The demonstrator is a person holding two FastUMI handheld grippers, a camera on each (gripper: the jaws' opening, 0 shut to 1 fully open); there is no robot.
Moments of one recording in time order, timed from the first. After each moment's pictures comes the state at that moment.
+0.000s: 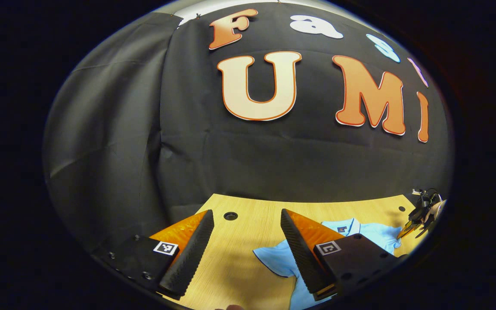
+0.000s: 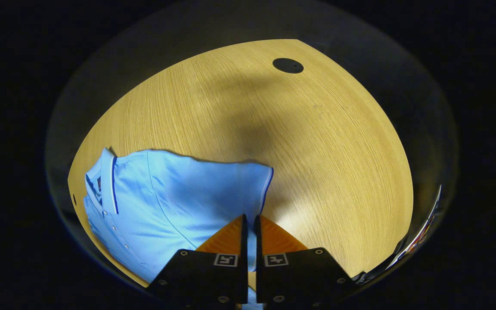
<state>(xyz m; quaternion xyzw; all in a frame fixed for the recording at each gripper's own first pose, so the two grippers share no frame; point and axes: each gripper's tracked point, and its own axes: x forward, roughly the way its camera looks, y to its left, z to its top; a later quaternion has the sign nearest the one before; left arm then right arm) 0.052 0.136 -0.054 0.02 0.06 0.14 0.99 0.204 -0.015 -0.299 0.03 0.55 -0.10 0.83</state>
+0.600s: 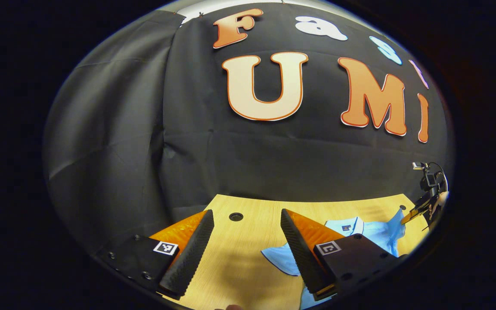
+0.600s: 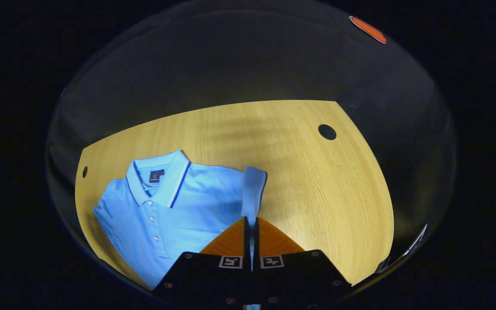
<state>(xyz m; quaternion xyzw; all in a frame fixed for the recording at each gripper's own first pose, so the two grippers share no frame) 0.046 0.166 -0.050 0.02 0.06 0.13 0.99 0.200 0.092 -0.209 -0.08 0.44 -0.01 0.89</state>
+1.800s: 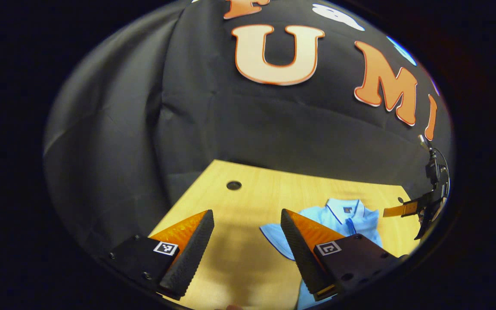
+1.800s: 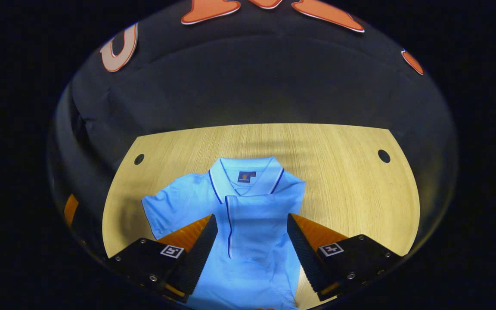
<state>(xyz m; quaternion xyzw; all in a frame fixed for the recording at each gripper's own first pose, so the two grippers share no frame) 0.064 0.164 -0.137 -0.04 0.19 0.12 0.97 0.158 0.214 -0.185 -0.07 0.38 0.13 0.91</state>
